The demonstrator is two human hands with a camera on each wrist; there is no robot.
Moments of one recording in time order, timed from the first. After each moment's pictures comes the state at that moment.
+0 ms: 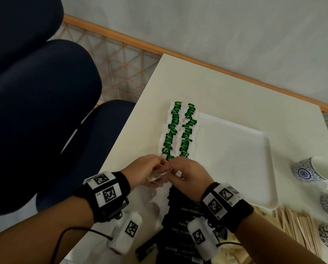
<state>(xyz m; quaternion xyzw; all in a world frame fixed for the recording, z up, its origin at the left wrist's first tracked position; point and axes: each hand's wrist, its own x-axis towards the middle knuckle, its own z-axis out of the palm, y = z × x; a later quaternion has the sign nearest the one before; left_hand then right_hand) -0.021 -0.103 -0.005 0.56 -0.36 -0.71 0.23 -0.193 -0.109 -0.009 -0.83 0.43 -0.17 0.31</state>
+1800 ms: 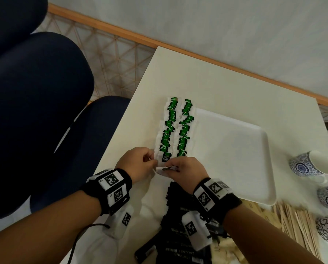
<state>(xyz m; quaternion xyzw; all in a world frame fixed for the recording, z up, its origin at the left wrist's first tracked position) -0.011 -0.125 -0.045 0.66 -0.60 -0.41 0.19 -0.191 -0.123 -0.029 -0.76 0.57 -0.09 0.31</state>
